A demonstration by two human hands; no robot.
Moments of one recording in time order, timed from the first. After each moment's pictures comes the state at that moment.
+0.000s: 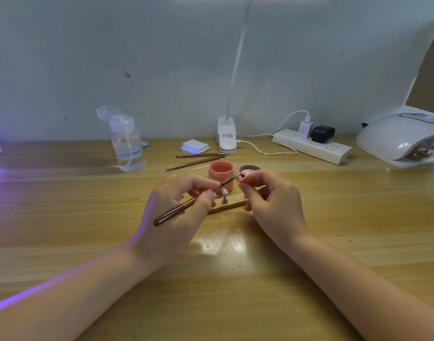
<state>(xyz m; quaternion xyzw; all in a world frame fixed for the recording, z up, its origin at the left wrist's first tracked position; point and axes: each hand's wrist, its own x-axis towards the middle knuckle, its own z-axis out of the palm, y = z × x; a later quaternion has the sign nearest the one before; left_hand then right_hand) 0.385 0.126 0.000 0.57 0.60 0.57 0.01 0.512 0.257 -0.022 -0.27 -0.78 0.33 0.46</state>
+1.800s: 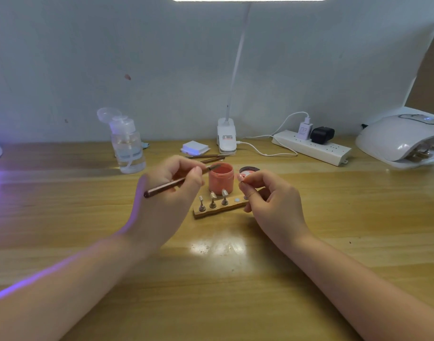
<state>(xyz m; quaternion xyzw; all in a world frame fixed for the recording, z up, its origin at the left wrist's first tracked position) 0.373 0.137 0.010 0.49 0.61 0.62 0.02 0.512 0.257 -0.021 -0.28 -0.77 0.35 0.46</state>
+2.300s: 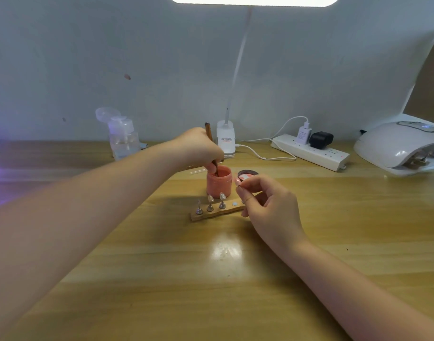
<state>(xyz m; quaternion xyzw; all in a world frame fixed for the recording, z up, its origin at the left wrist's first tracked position) 0.349 0.236 0.074 0.46 0.83 0.29 0.15 0.511 0.256 -0.021 -0.27 -0.77 0.34 0.46</state>
